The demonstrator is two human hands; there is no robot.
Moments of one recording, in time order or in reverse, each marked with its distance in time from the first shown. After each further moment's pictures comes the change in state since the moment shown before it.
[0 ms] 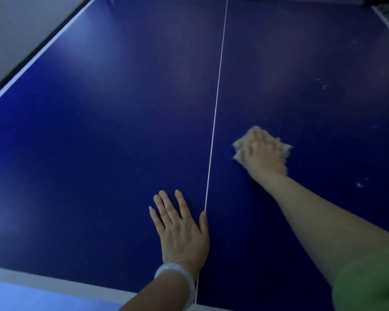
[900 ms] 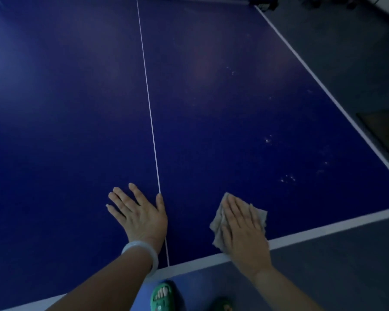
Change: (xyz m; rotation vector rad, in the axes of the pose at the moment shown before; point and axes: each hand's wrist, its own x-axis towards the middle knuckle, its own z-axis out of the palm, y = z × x) left_hand -0.002 -0.003 -0.012 -0.072 -0.105 0.038; right_hand -0.300 0.019 0.033 -0.091 0.052 0.068
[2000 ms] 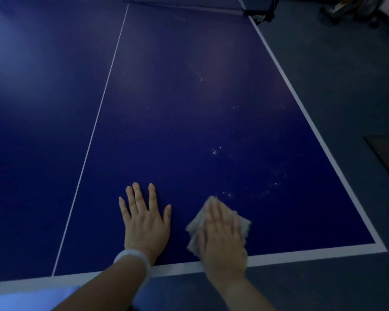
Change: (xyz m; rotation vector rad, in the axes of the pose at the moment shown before) left_hand -0.087 0.175 0.068 0.095 0.043 0.233; right_hand 0.007 0.162 -0.007 0.074 0.060 0.001
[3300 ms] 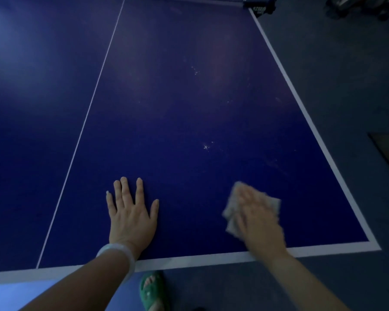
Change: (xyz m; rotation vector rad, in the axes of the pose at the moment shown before) left_hand 0.000 0.001 0.001 -0.001 0.026 -0.013; right_hand 0.018 0.132 -0.013 0.071 -0.142 -0.038
